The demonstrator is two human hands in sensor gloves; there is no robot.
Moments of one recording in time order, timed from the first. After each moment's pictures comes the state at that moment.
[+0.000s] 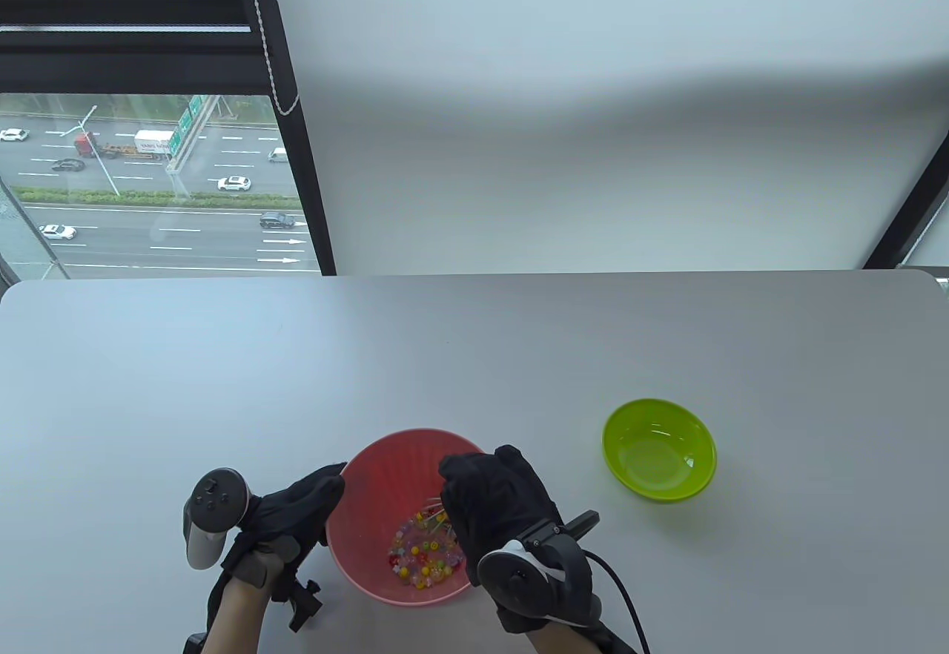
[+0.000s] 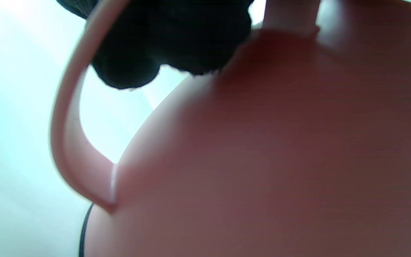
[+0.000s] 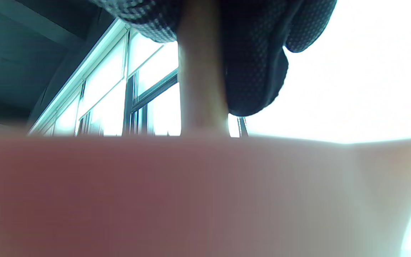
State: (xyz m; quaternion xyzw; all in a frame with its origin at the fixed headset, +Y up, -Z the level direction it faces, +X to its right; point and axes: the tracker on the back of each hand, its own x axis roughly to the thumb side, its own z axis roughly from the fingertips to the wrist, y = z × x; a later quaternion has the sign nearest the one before) left_hand -0.299 -0.766 -0.347 -0.06 -0.22 0.55 0.80; right_hand 0.018 -0.645 -0.260 0.22 -0.30 0.91 0.19
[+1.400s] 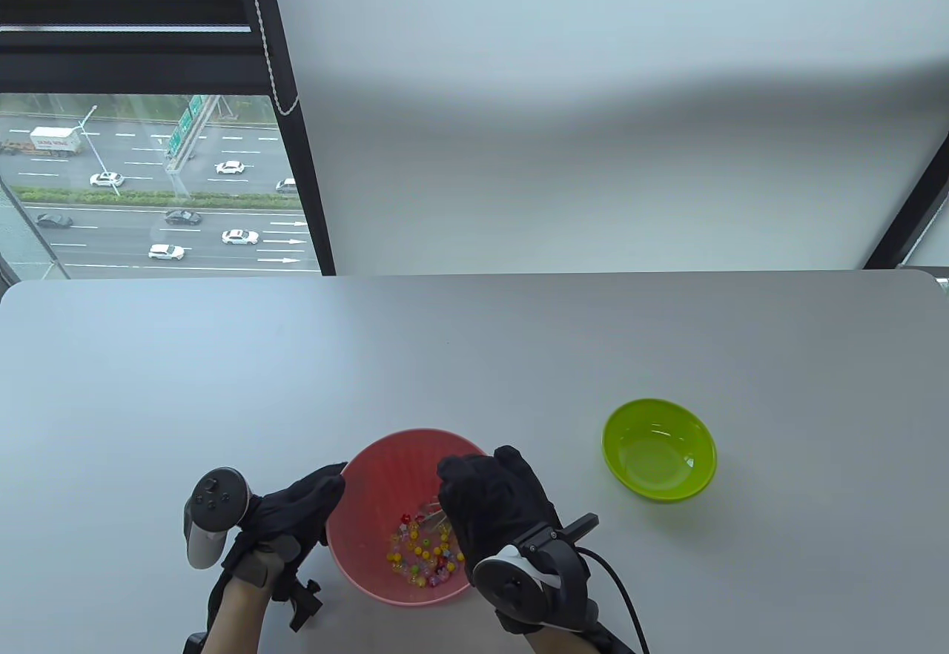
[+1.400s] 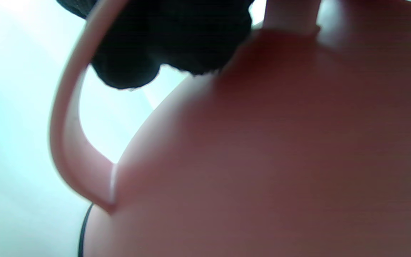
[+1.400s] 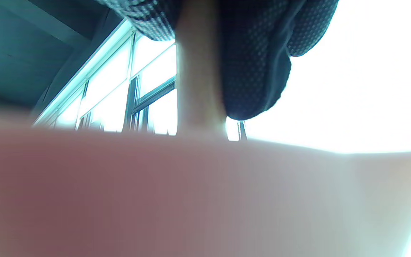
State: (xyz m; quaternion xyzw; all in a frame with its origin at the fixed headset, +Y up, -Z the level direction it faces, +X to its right) left_hand -0.299 -0.765 -0.348 -0.05 -0.22 0.55 0.80; right_hand 0.017 -0.645 -0.258 0.22 -0.32 0.90 0.18
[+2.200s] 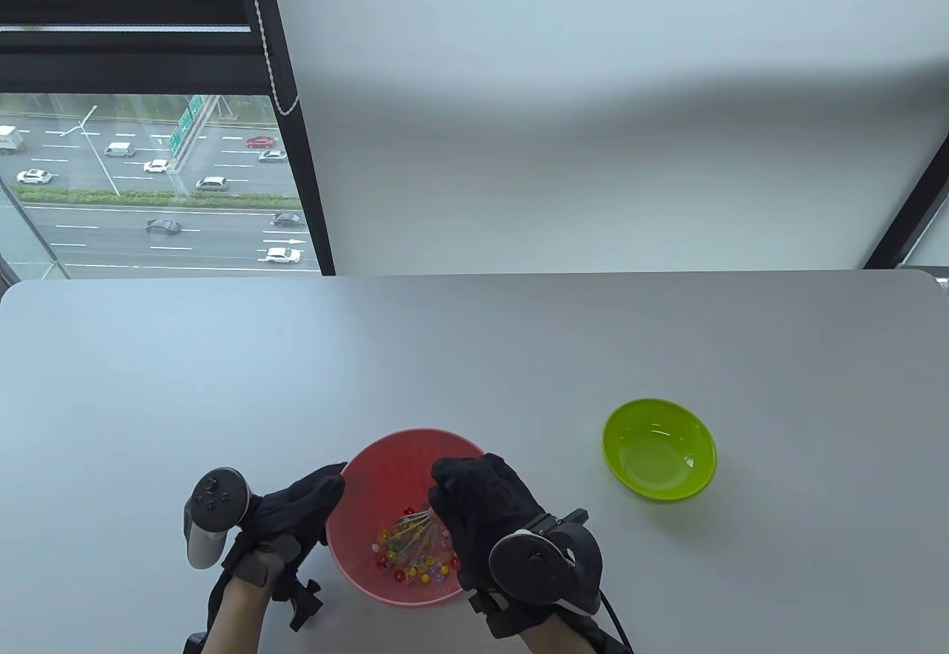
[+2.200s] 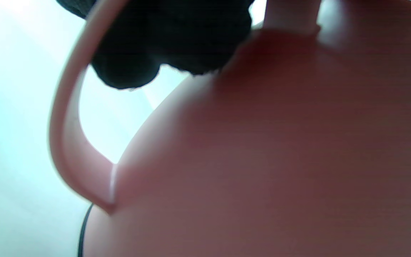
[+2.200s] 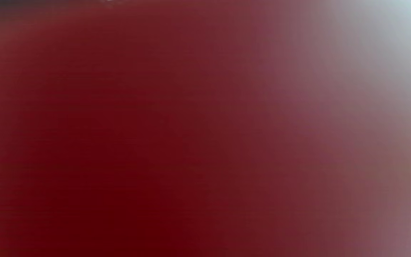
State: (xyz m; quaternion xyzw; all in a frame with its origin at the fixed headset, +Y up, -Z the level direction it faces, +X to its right) left_hand -0.299 -0.766 -0.348 -0.05 -0.22 0.55 0.80; right_hand 0.017 -0.654 -0.268 0.23 -0.25 0.89 0.30
